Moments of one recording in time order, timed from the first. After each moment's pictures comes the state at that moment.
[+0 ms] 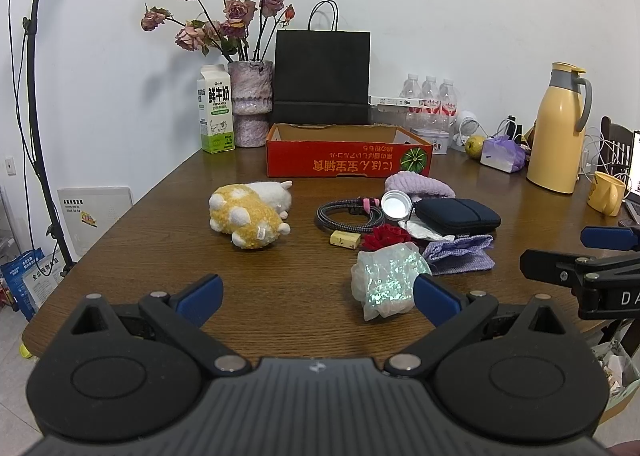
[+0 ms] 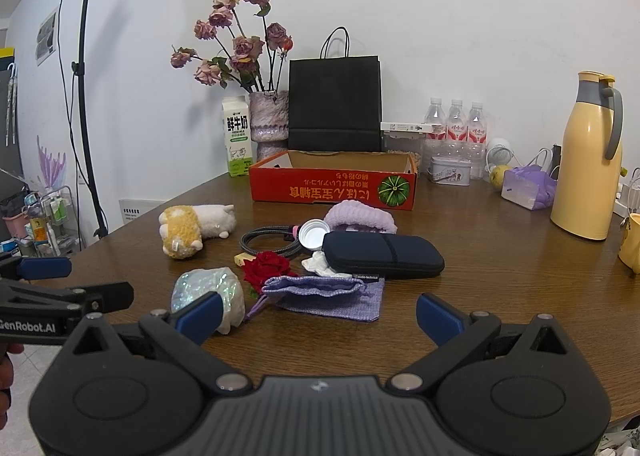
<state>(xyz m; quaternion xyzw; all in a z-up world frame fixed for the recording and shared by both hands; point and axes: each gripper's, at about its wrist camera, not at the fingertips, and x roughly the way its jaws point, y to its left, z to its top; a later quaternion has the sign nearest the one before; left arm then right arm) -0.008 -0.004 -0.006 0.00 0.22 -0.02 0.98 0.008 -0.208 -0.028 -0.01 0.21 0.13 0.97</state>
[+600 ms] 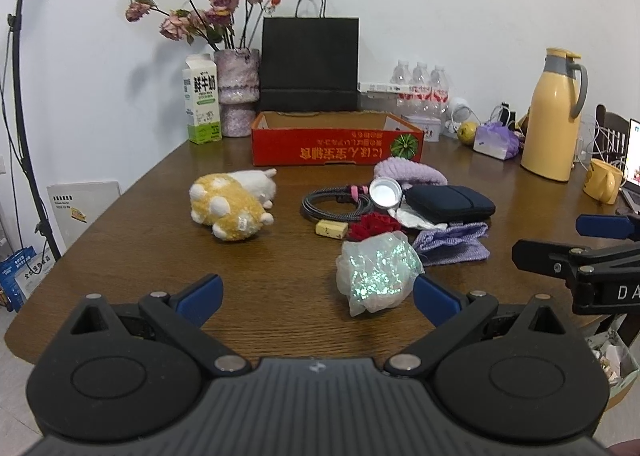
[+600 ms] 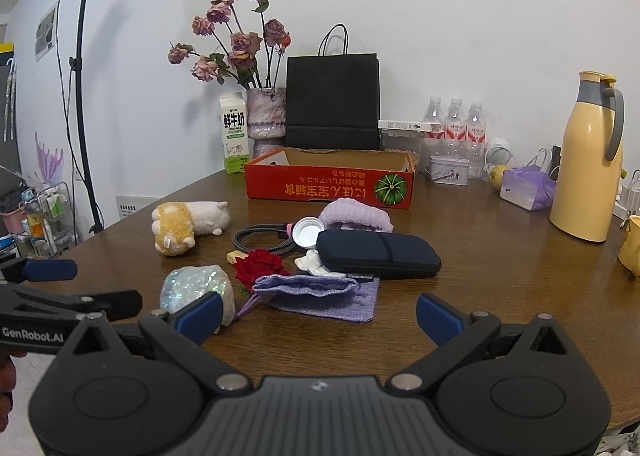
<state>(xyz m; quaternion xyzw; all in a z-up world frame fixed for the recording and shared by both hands) 0.008 -0.017 -0.019 0.01 0.23 -0.03 0.97 0.016 -0.213 -0.034 -0.01 0.21 0.13 0.97</state>
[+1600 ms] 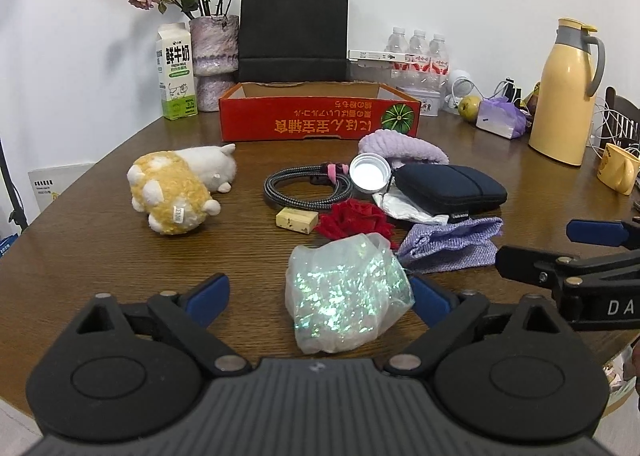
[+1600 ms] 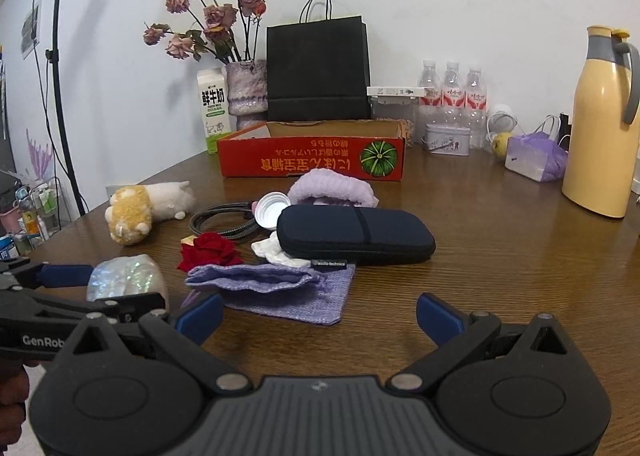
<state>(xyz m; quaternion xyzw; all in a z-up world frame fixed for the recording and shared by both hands) 0.077 -0.048 -0.047 0.00 0.27 -0.03 0.96 0.082 -0.234 -0.067 0.00 0.24 0.13 0.96</state>
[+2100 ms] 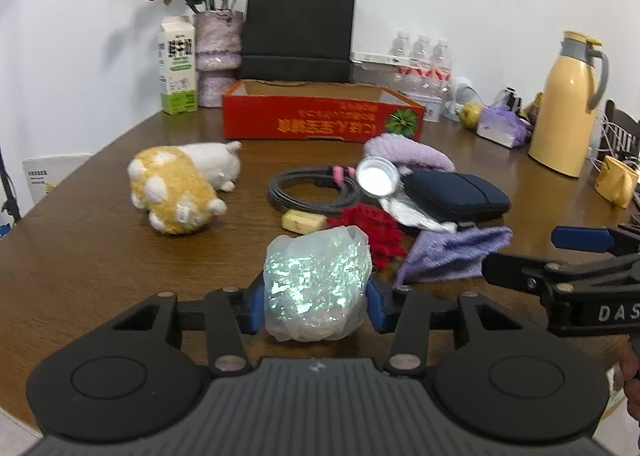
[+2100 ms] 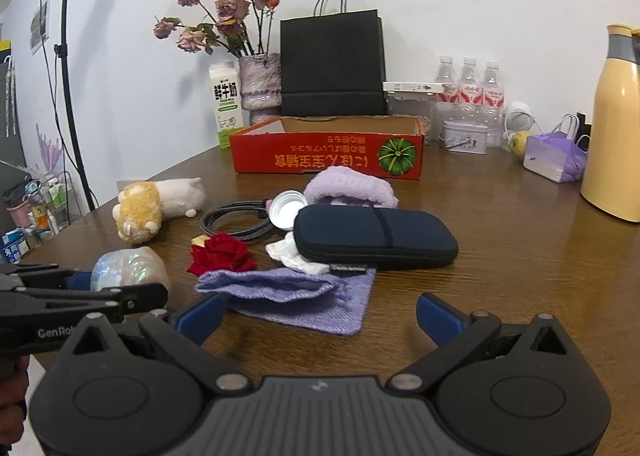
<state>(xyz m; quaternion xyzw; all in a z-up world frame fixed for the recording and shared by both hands) 0.084 -0.033 -0.046 -0.02 0.26 -0.04 0.96 0.095 -0.223 -0.067 0.00 0.25 0.15 0.96</state>
